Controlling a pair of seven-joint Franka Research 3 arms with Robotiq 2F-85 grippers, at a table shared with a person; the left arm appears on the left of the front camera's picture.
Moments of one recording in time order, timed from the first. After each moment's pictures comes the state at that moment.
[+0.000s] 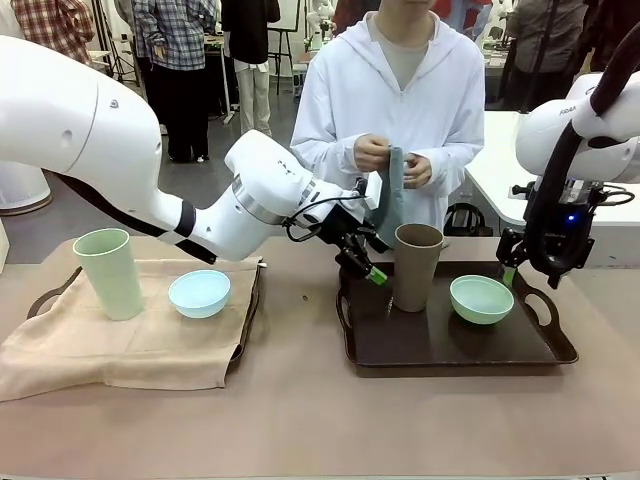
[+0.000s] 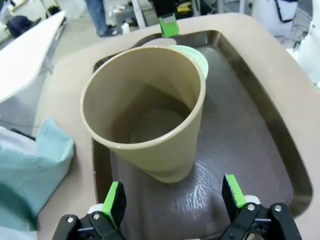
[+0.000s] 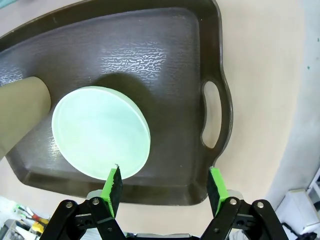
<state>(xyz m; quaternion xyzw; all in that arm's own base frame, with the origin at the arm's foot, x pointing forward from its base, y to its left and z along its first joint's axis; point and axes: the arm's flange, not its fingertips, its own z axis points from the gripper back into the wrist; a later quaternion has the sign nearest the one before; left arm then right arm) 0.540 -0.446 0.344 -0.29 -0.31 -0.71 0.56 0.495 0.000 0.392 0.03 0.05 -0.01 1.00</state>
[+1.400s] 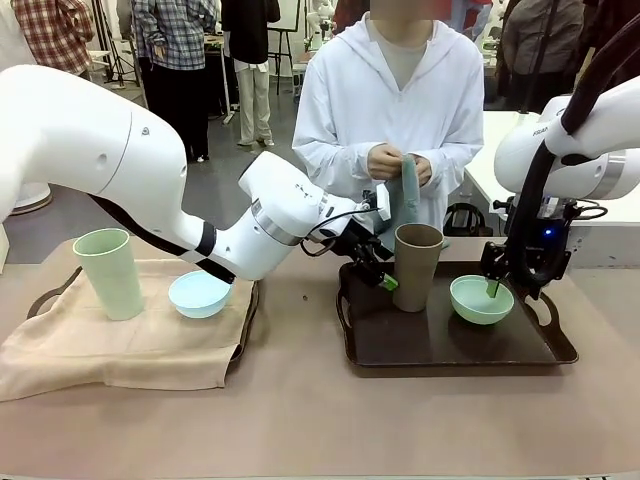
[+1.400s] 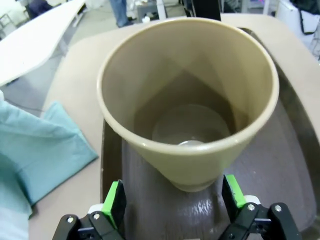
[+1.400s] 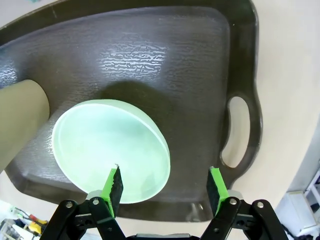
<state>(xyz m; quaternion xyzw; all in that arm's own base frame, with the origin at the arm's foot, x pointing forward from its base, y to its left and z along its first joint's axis) 0.551 -0.465 0.313 -0.28 -0.32 -0.67 0.60 0.504 0.022 0.359 0.03 0.06 0.00 1.00</state>
